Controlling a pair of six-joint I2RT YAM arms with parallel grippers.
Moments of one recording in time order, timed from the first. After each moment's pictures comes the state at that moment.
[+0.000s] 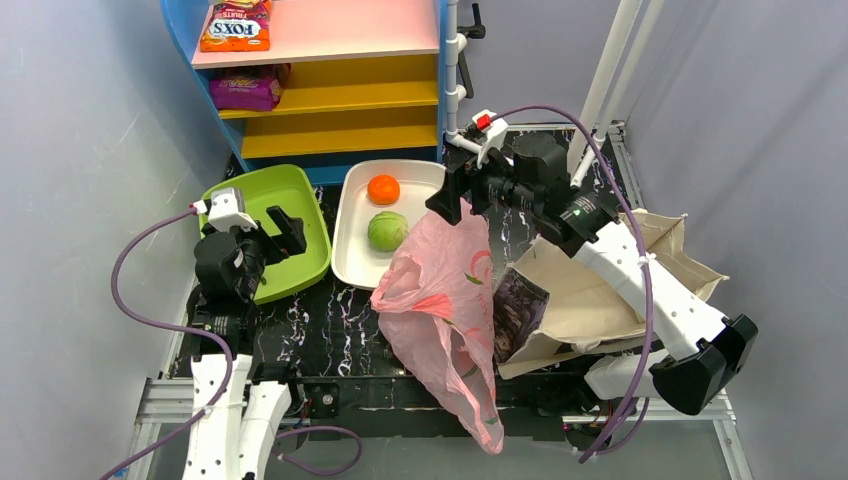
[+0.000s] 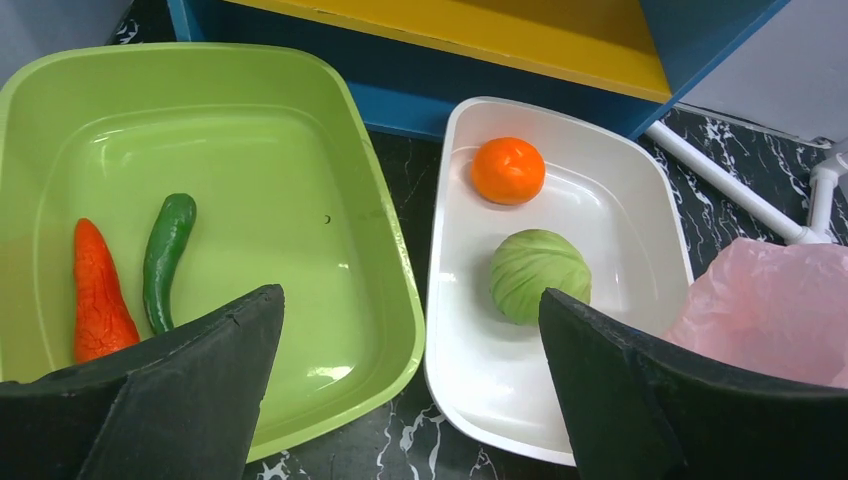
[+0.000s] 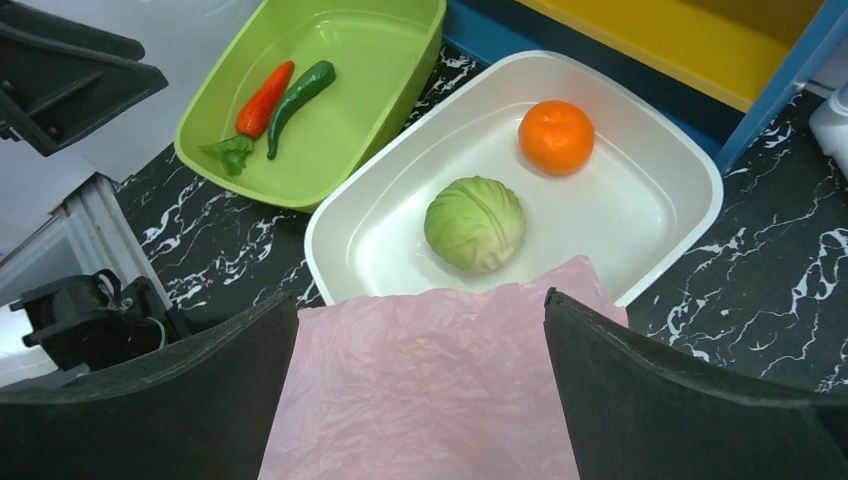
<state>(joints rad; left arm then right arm) 0.03 0.59 0.80 -0.45 0.05 -0.27 0.69 1.28 1.37 -0.37 -0.29 0.17</state>
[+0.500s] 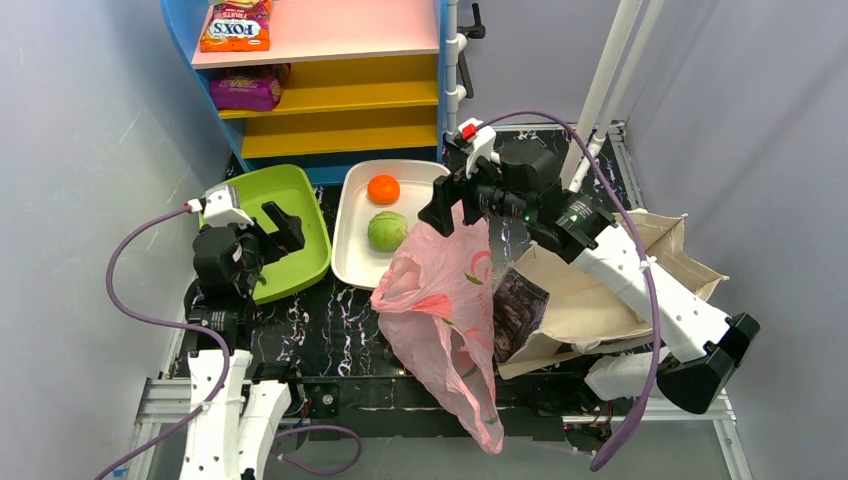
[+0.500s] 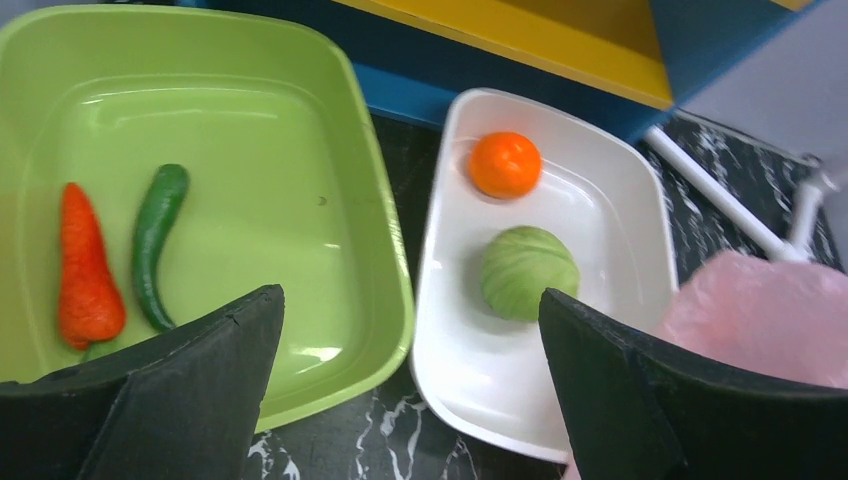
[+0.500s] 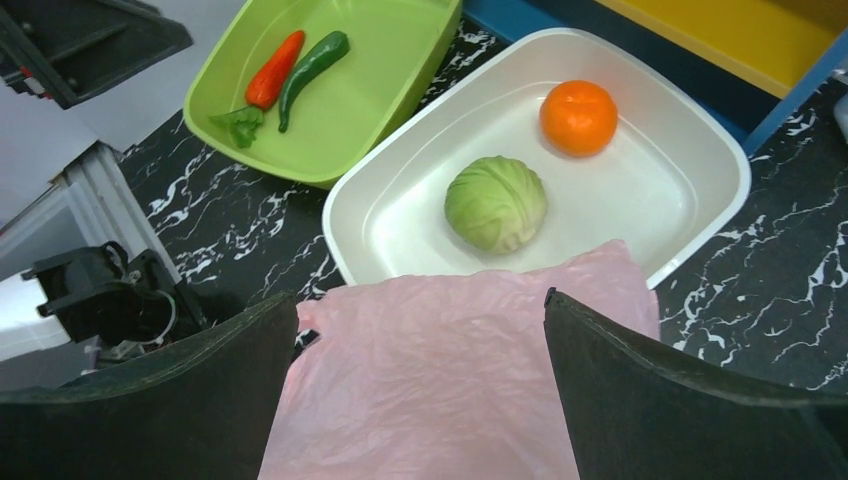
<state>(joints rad) 0.03 0.62 0.85 -0.52 -0.02 -0.34 0.77 1.30 1.43 -0.47 -0.21 0.15</state>
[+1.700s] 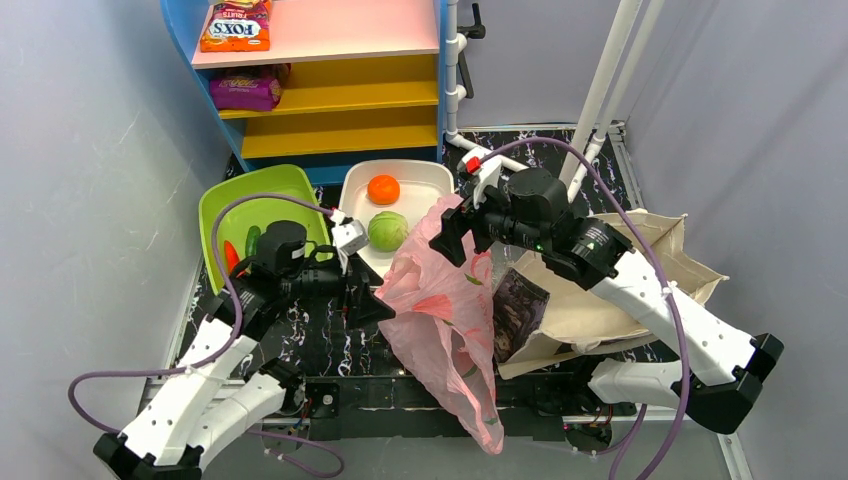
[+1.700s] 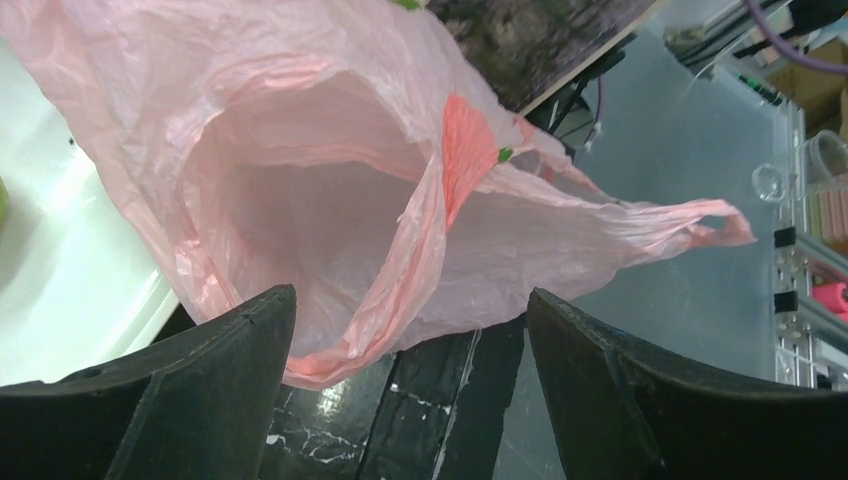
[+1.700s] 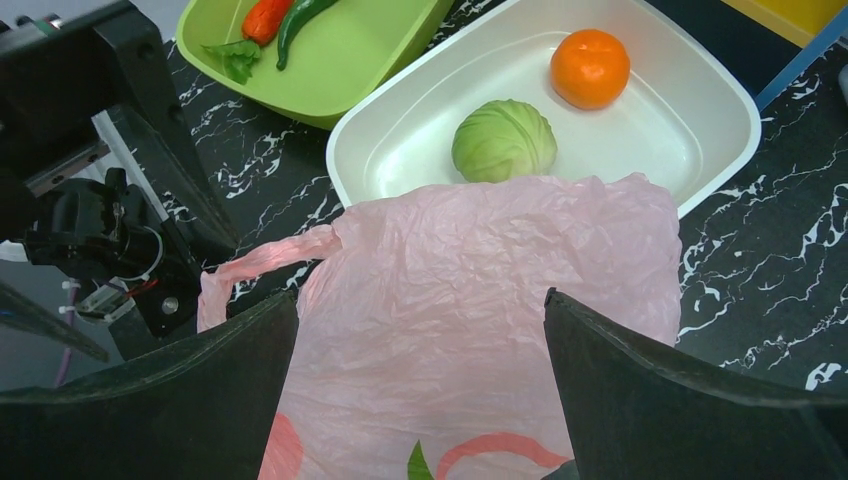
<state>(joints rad) -0.50 0.75 0.89 -0.65 0.81 -0.02 0.88 1.16 1.32 -0.54 -0.13 0.11</state>
